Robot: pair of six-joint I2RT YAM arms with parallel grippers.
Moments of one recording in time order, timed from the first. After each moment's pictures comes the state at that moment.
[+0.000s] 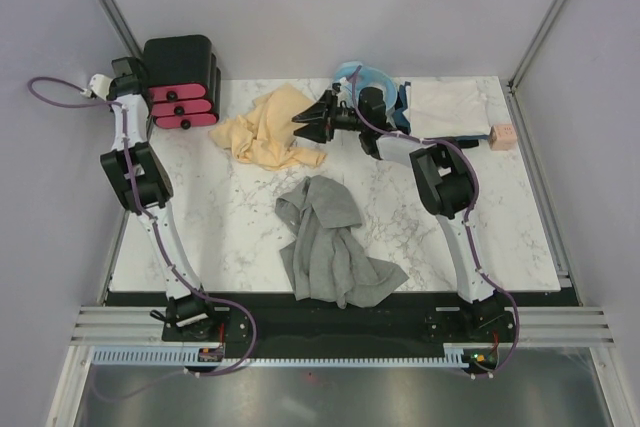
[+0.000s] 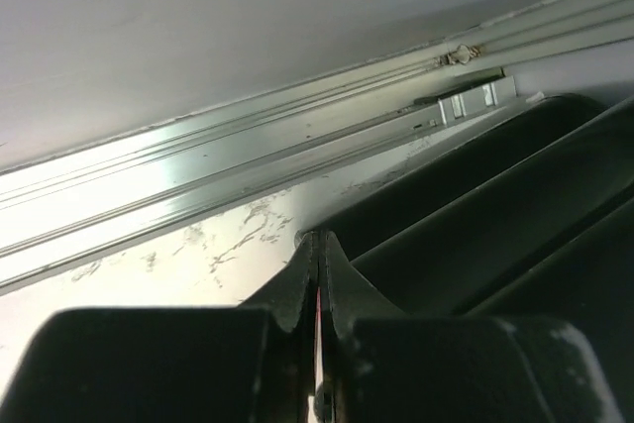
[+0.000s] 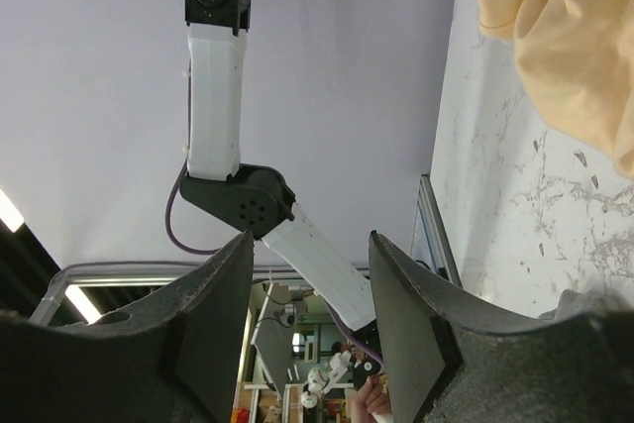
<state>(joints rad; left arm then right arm) 0.35 2.46 2.30 -0.66 -0.40 -0.92 0.44 2.42 1.73 0.73 -0.98 1.63</state>
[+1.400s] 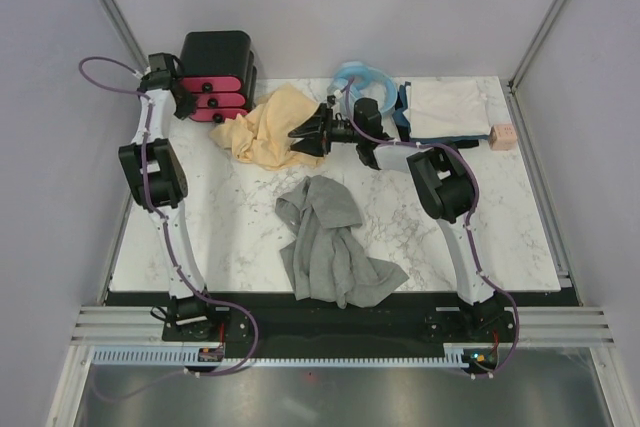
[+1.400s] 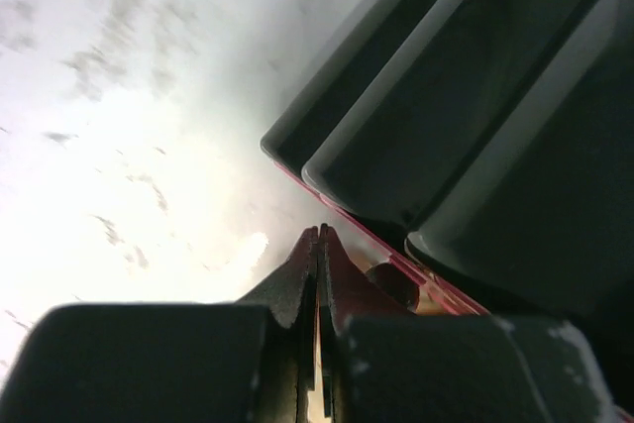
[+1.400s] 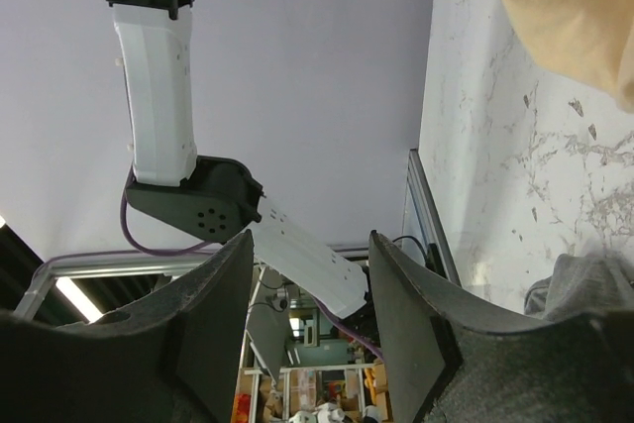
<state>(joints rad) 0.20 2.42 2.23 -0.69 -0.06 -0.63 0.48 2.36 1.60 0.74 -0.98 1.59</state>
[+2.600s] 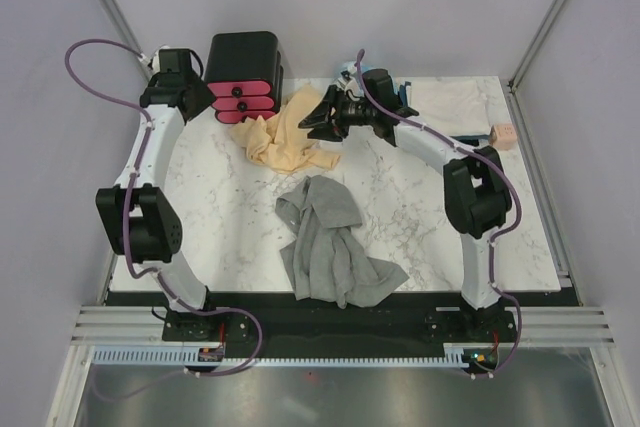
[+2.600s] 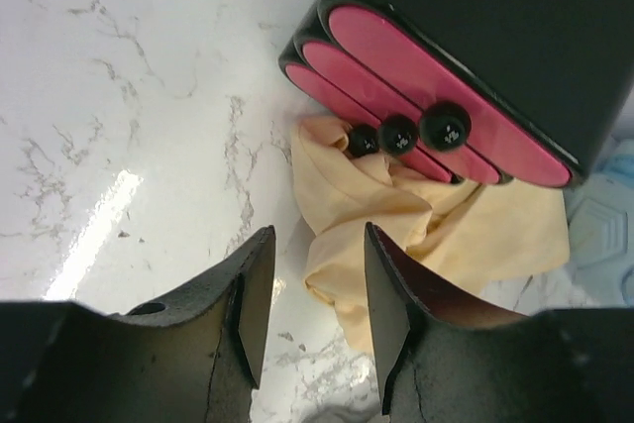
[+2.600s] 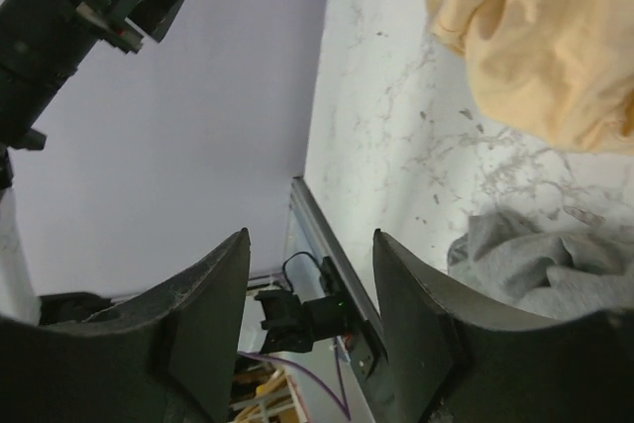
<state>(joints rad) 0.02 1.79 1.72 -0.62 -0.21 -0.60 0.45 2.12 1.67 0.08 -0.84 1.07</state>
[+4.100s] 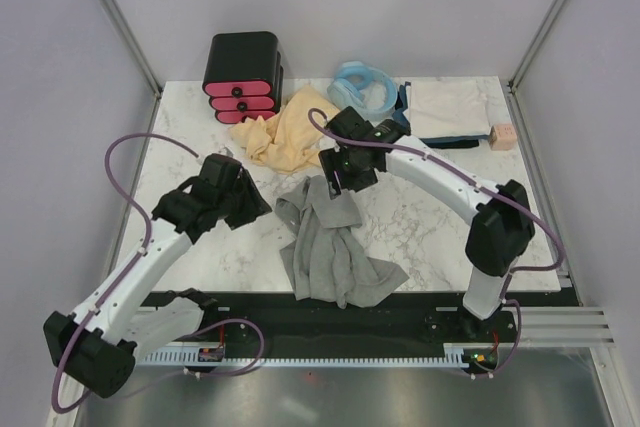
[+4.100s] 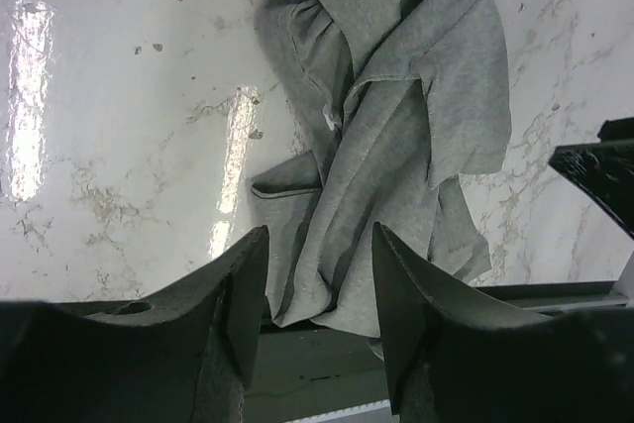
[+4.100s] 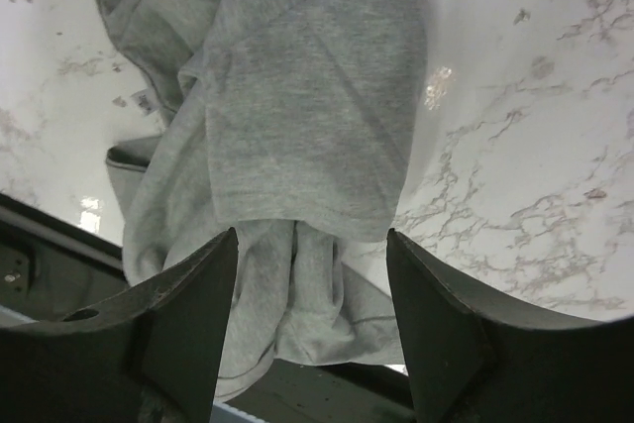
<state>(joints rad) -0.46 1.02 0.94 -0.83 -0.04 -0.84 0.72 1.77 1.60 -0.94 -0.04 0.40</state>
